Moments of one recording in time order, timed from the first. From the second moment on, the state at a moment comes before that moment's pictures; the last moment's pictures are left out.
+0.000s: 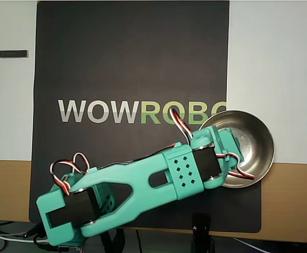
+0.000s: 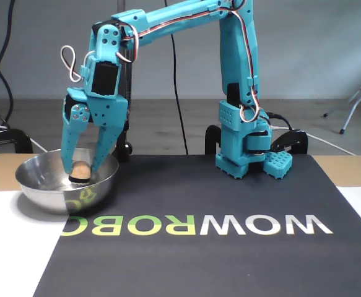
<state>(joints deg) 68.8 80.0 92.7 59.5 -8.0</state>
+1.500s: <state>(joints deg) 69.0 80.0 91.3 59.5 -8.0</state>
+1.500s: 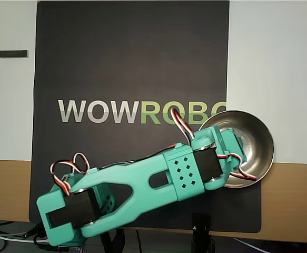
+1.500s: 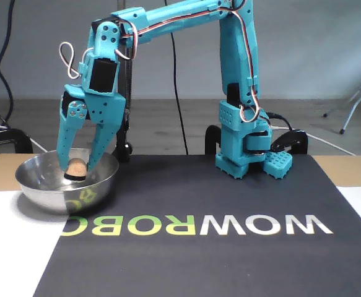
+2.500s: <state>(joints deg) 69.0 80.0 91.3 59.5 -8.0</state>
